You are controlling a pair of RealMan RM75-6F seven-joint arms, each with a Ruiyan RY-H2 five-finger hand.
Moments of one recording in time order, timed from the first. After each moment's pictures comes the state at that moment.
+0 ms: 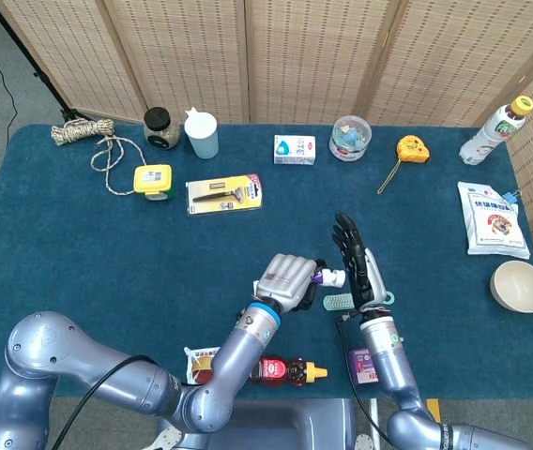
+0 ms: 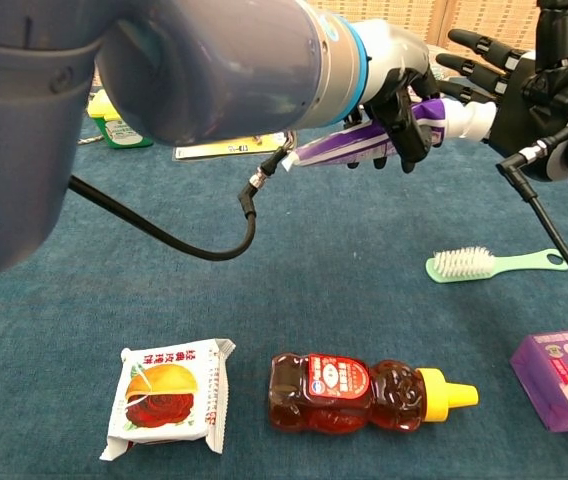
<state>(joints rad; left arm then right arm) -1.42 -1.76 -0.46 -1.80 0.14 1.25 0.76 0.42 -1.65 0.40 -1.74 -1.15 1.09 0.83</state>
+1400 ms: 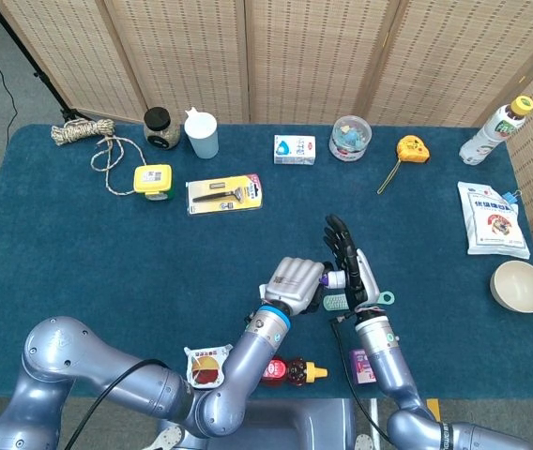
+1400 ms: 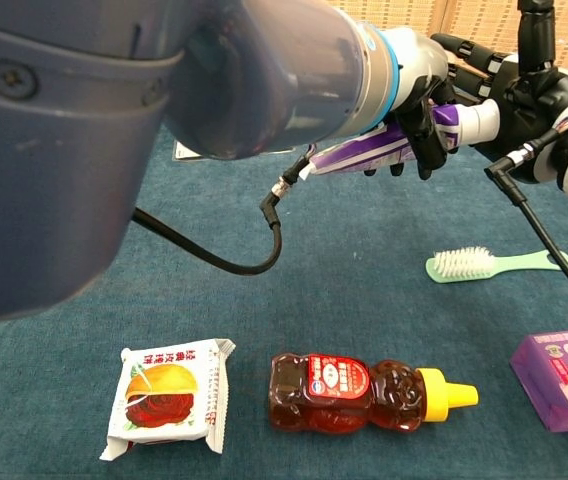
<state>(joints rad) -1.43 -1.83 -0.52 -1.75 0.13 1.26 0.80 0.43 -1.64 0.40 -1.75 -1.16 1.04 0.84</state>
